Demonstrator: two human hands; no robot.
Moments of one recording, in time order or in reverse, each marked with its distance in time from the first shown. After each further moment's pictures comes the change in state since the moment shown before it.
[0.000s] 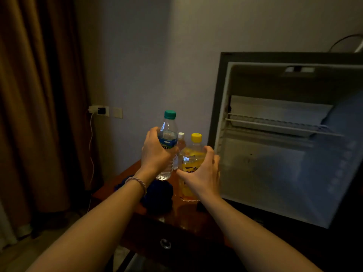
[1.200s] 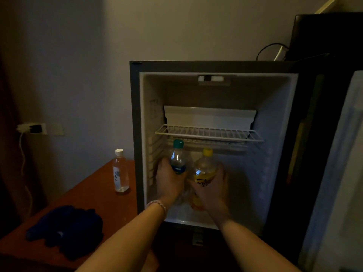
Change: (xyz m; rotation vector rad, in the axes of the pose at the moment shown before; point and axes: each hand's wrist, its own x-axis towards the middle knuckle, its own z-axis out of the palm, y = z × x) left_hand -0.050 0.083 0.234 -0.183 -0.216 -0.199; right_hand 0.080 0.175 -0.119 0.140 0.215 0.219
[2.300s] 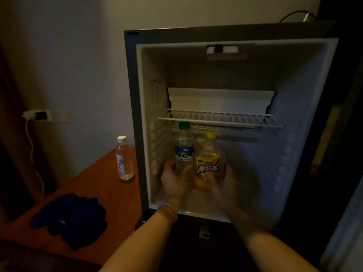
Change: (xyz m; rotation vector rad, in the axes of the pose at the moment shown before) left_hand -0.012 -0.040 0.023 -0.227 0.065 -0.238; right_hand 0.020 0.062 0.019 0.044 -0.044 0.052
